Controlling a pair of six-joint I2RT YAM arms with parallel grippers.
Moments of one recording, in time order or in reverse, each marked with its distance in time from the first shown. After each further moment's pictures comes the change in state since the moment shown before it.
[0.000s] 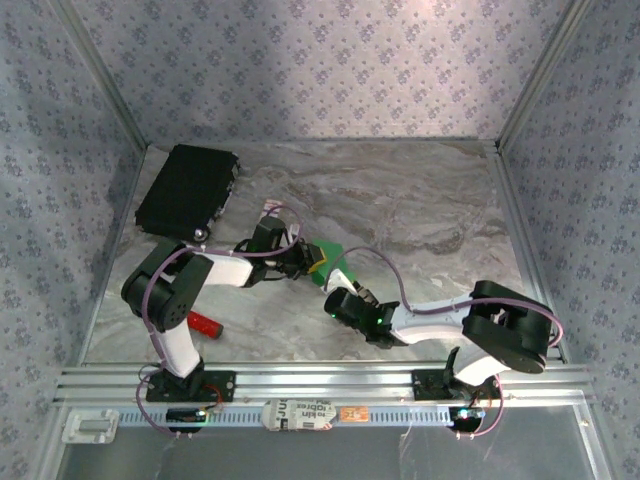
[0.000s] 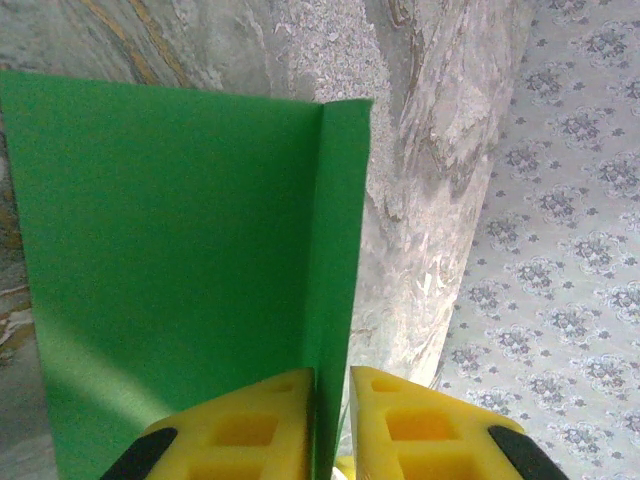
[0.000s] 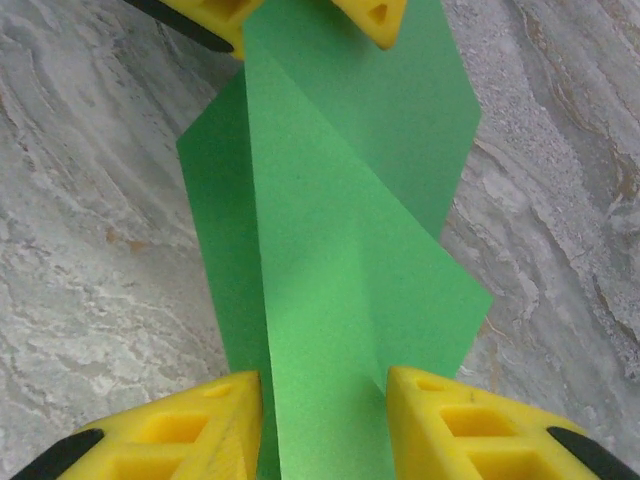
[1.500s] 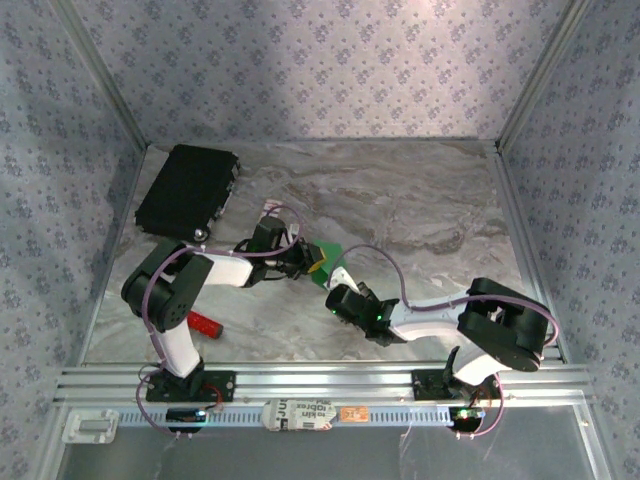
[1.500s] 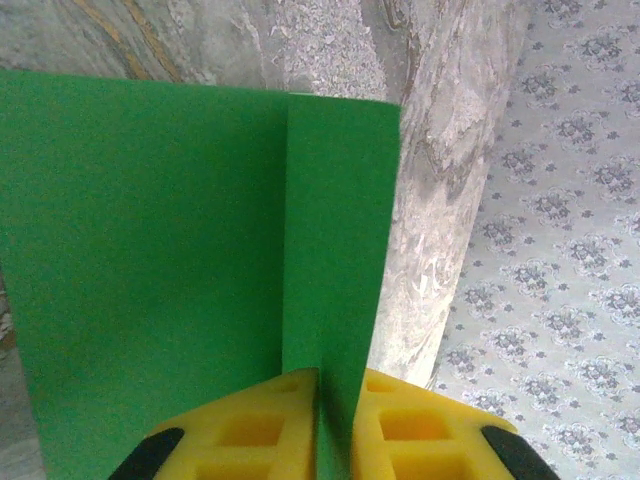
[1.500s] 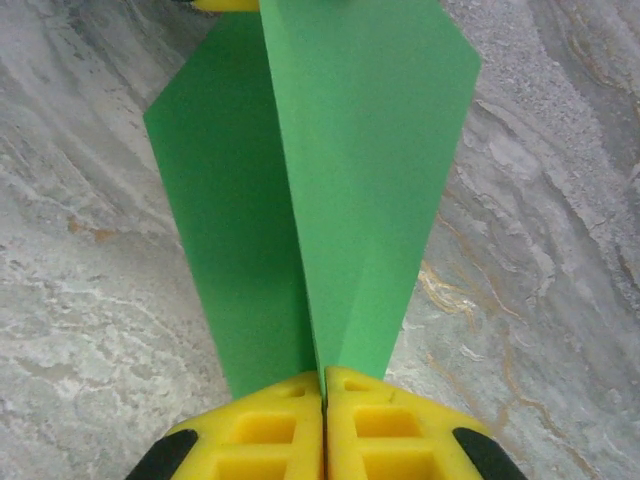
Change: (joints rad) left arm 0.000 0.000 0.000 0.011 -0.001 -0.013; right arm -0.037 0.021 0.003 -0.009 -0.049 0.051
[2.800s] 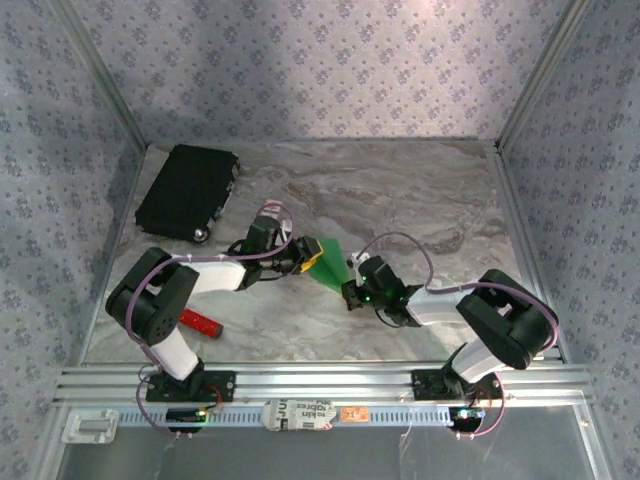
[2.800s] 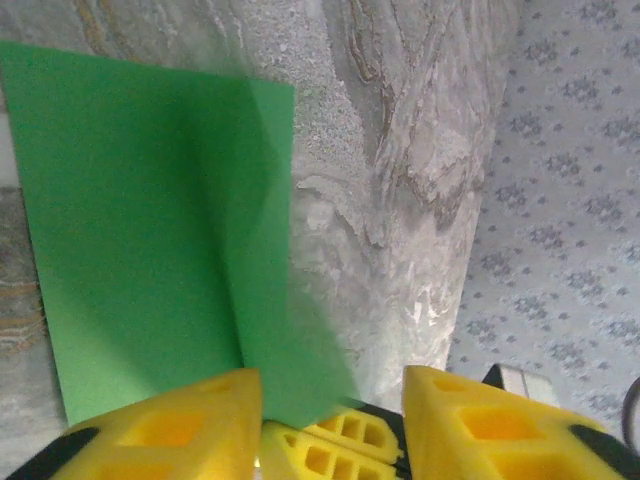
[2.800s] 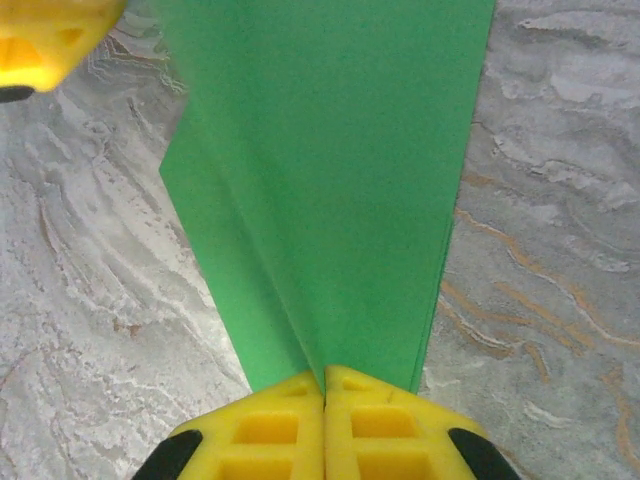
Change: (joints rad) left arm 0.000 -0.111 -0.037 -0.050 -0.104 0.017; right arm -0.341 -0.001 -0.103 0.268 -0.612 0.192
